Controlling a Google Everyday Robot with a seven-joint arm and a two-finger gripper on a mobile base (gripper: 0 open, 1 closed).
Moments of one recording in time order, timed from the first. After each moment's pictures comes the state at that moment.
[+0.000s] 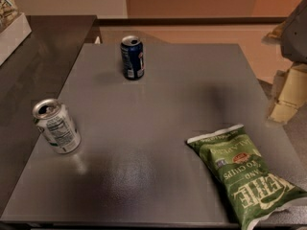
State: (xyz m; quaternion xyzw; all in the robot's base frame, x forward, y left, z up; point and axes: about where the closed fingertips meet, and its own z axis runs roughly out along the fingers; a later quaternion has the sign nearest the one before) arm 0.438 -0.217 0.976 -0.60 0.78 -0.03 0.16
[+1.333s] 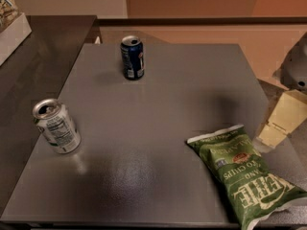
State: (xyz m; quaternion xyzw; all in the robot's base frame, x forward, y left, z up) arm 0.405 -0.223 0.935 -0.49 0.86 0.03 0.12
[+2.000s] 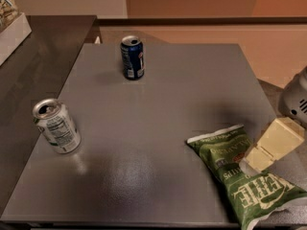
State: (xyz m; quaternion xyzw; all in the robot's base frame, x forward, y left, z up) arm 0.367 -0.216 0.903 -0.39 0.92 0.06 0.10
